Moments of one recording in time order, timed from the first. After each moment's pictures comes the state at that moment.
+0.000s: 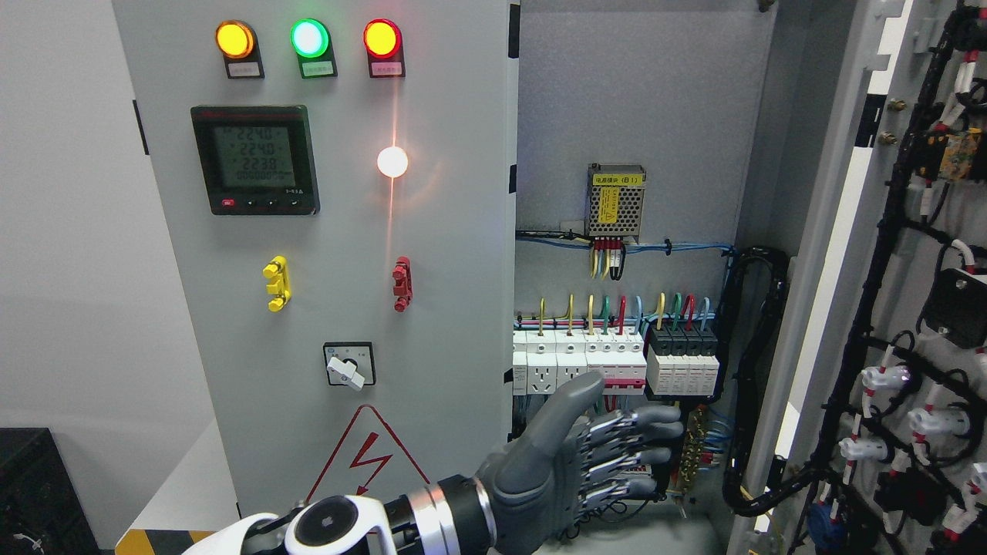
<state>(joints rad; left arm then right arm) -0.92 0.59 -1.01 -1.95 1.32 0.26 0.11 0.06 0.12 0.00 -0.07 0.00 0.07 -0.01</state>
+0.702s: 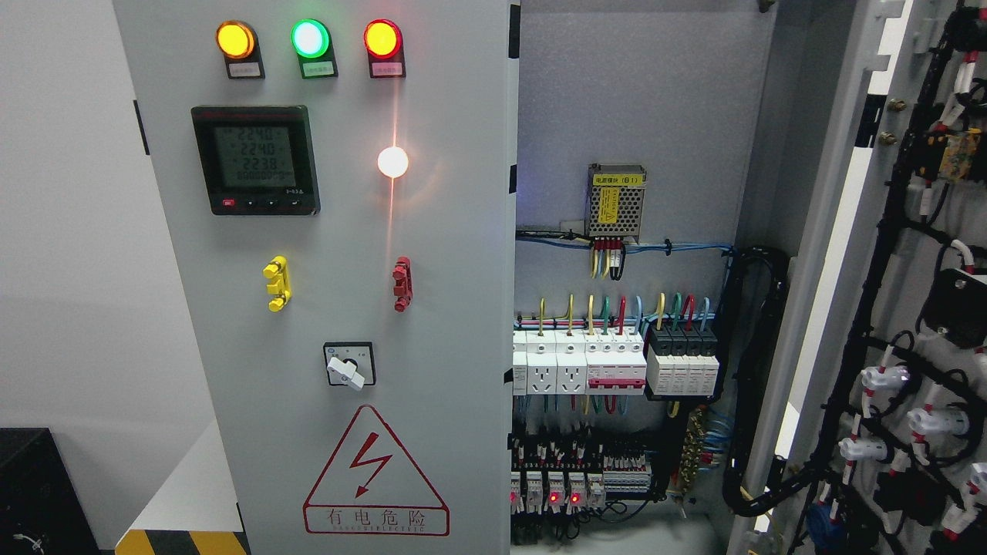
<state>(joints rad) -0.28 0.79 -0.91 -1.87 1.24 0.25 0.11 0.06 0.12 0.00 -0.07 0.00 0.07 -0.01</state>
